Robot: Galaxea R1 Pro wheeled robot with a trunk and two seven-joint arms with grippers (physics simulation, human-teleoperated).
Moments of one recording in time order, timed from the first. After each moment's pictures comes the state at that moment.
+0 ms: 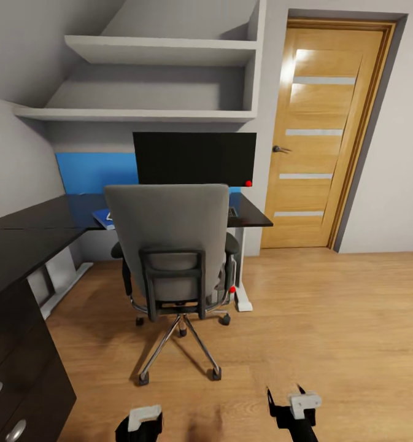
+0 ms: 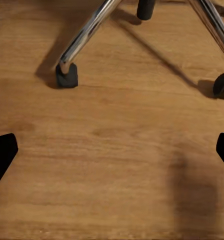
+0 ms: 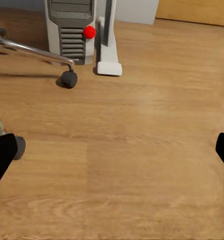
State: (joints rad) left arm -0.45 -0.10 0.10 -0.02 -0.03 -0.48 0.09; right arm -0.46 -0.01 0.34 0.02 -0.18 -0.82 -0.13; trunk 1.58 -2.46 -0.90
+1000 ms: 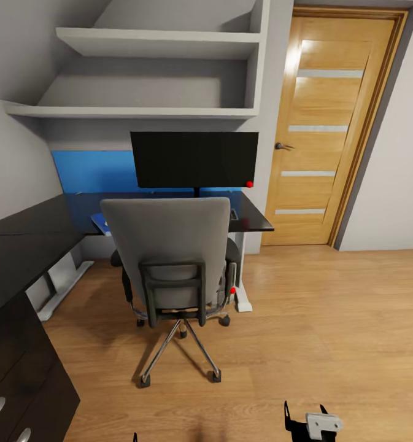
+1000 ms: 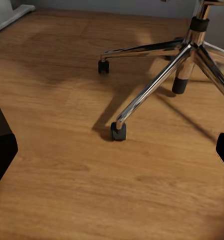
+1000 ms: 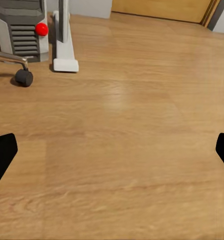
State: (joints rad) left arm -0.25 -0.08 0.09 -0.02 -0.03 -1.03 0.20; right arm -0.40 -0.02 0.34 0.02 -0.19 -0.89 -0.30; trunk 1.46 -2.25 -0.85
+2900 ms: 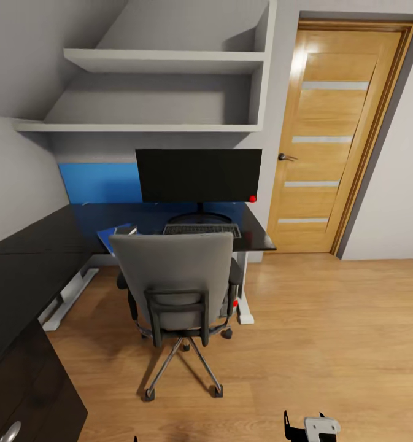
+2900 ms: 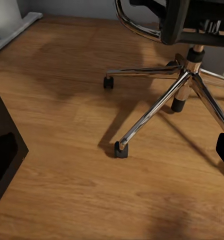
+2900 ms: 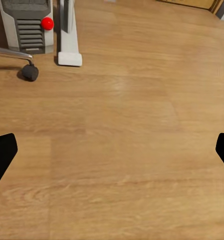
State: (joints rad) left arm -0.25 -0.08 0.09 -0.02 -0.03 -1.01 0.21; right arm -0.40 -0.01 0.34 0.02 -0.19 -0.77 -0.30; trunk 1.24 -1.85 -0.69
